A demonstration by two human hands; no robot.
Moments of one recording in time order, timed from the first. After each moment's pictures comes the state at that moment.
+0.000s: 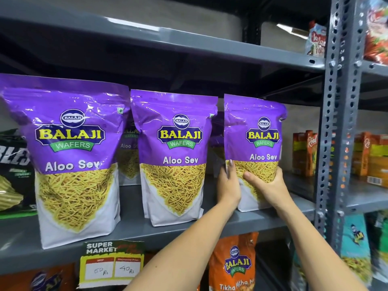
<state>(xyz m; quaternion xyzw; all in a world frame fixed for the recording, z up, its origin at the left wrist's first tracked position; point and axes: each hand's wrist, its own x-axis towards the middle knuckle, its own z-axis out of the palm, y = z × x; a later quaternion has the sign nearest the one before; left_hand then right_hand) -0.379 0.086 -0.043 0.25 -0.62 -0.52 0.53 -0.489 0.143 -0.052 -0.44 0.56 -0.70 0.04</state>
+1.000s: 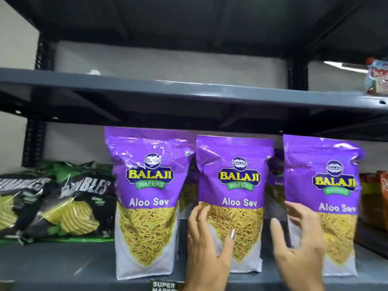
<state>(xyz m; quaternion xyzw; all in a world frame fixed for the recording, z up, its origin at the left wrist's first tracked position) -0.181 0.082 -0.072 0.28 -0.71 -0.10 0.64 -0.336 0.138 -0.048 -0.49 0.43 -0.71 -0.28</state>
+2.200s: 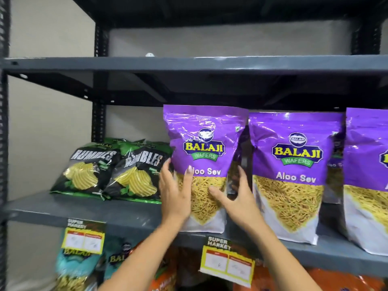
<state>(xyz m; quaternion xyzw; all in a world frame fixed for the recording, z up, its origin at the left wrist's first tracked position) -0.035 0.054 -0.034 0.37 -0.56 -0.15 0.72 -0.182 0.075 -0.038 -0.65 0.48 -0.58 0.12</state>
